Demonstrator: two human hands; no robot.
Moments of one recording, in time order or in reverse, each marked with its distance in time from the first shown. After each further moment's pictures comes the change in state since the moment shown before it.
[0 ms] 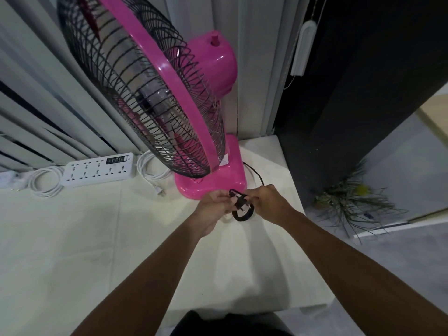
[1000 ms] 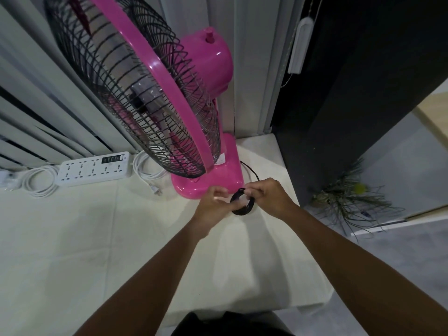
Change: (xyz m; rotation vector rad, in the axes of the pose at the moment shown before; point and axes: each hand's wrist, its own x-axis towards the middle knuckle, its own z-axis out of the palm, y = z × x) left_hand -0.002 -0.003 0.008 0.229 0.094 0.119; right_hand 0.002 0.004 -0.012 0.311 0.066 0.175
